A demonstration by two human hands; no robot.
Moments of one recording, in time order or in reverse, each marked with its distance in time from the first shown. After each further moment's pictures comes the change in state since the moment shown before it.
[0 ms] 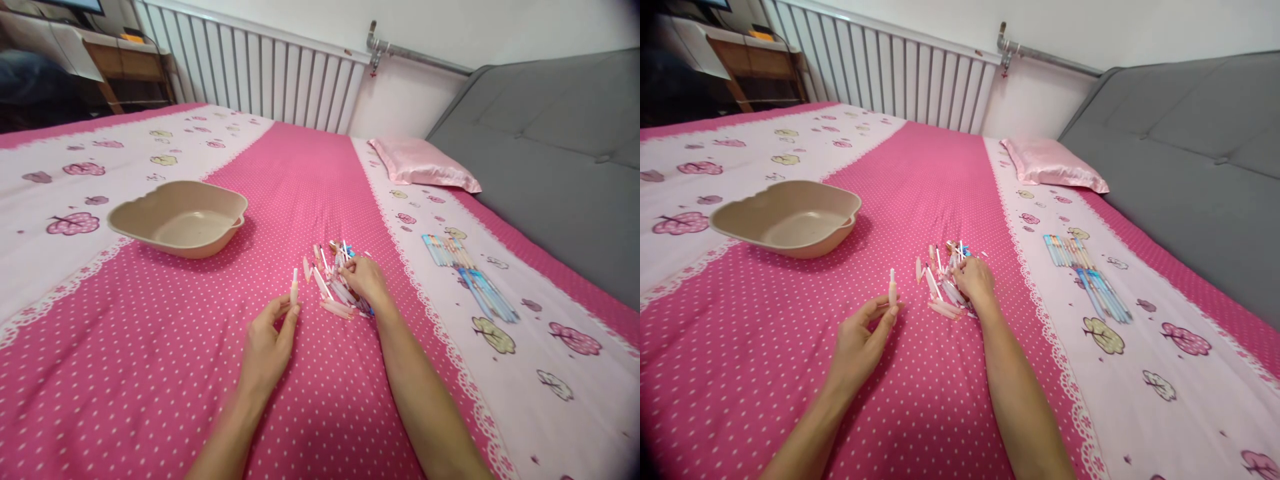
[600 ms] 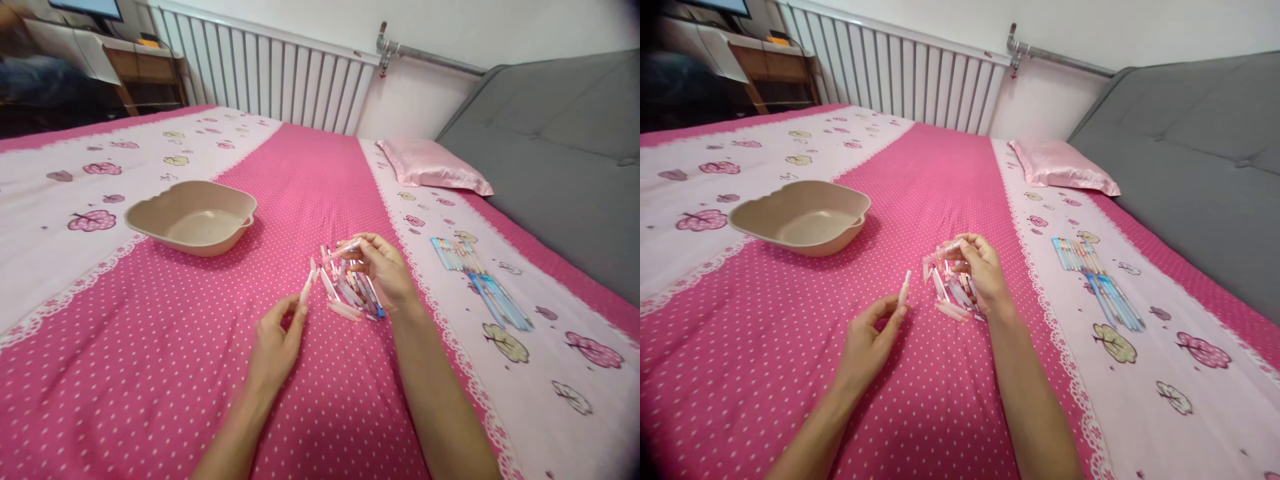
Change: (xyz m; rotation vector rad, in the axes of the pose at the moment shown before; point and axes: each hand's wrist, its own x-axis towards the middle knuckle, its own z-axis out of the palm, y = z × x) left_hand -0.001 0.002 -0.001 0.044 -0.015 0.029; right_hand -0.031 -0.029 -0.037 1.331 -0.082 -0.214
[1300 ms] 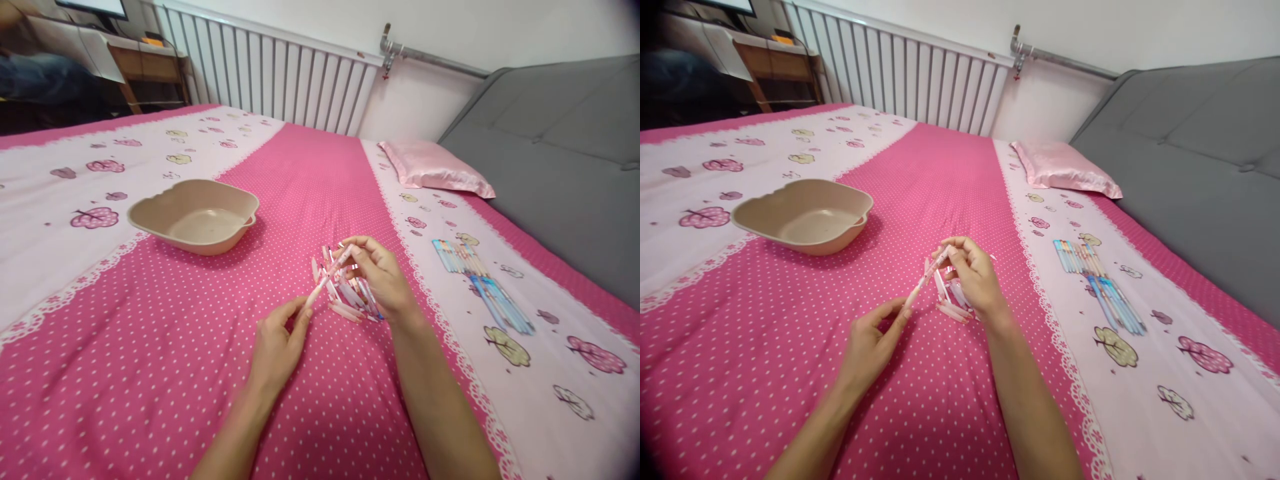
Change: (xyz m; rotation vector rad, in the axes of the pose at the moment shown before) left_hand -0.001 -0.004 0.001 0.080 -0.004 0.035; right_hand -0.011 -0.002 0.011 -0.126 -0.127 -0.077
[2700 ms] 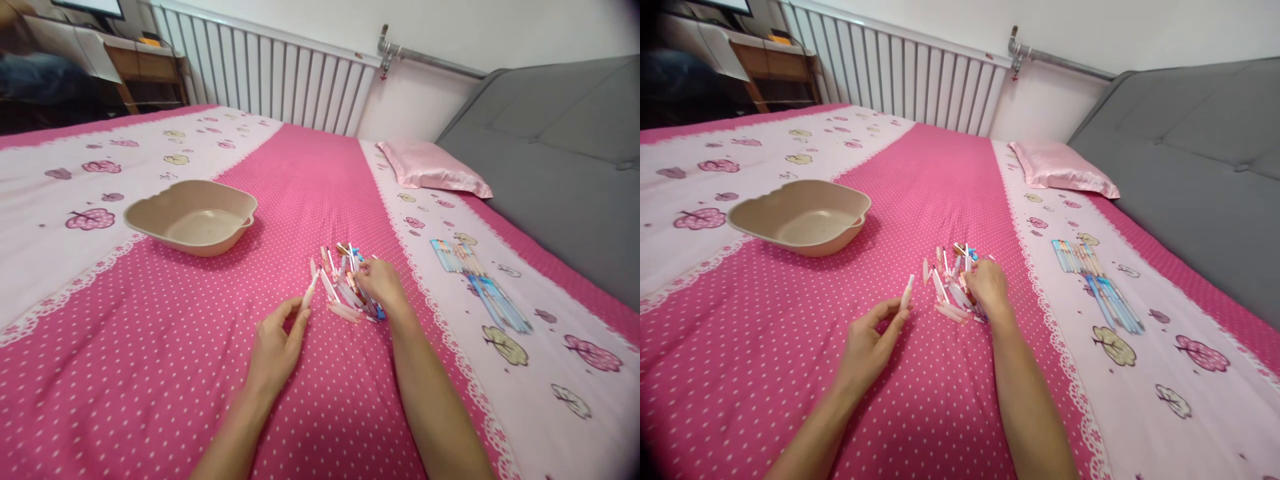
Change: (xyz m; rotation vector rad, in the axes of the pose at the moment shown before) left_hand 0.001 0.000 -0.001 -0.062 -0.028 -0.004; right_hand 0.017 0.039 -0.037 -1.194 0.167 0.294
